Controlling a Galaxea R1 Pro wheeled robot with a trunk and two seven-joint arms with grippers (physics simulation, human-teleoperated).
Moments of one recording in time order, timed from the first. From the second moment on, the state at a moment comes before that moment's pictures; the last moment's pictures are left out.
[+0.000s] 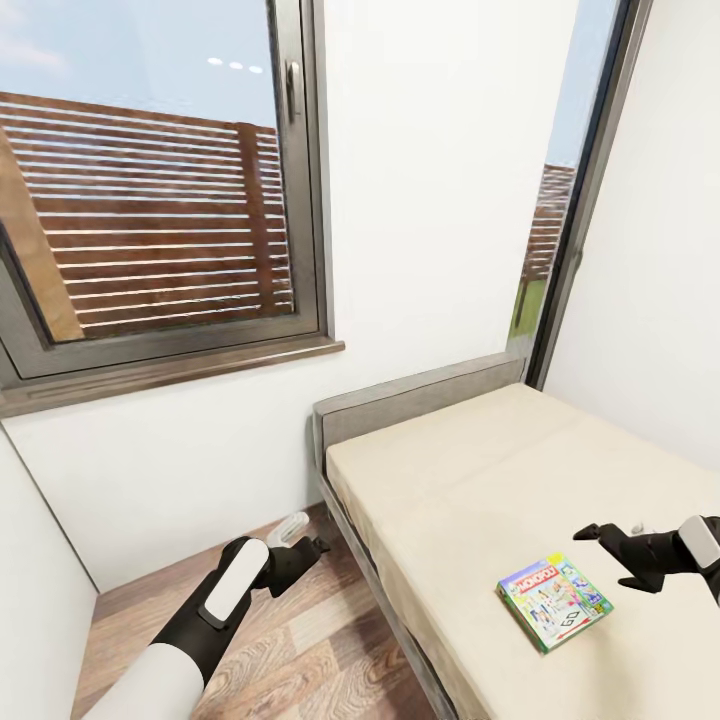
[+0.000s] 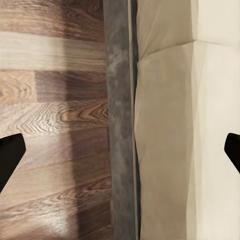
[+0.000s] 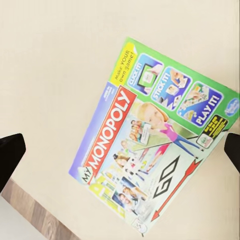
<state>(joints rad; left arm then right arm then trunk) -0.57 -0.06 -0.22 -0.83 1.09 0.59 0.46 -0.85 -0.46 -0.51 -0.38 -0.27 1.01 0.18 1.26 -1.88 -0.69</state>
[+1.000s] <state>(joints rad) -0.57 -0.06 -0.22 -0.83 1.09 0.59 0.46 -0.84 -0.47 -0.58 -0.37 -0.27 1.01 0.18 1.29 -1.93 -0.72</state>
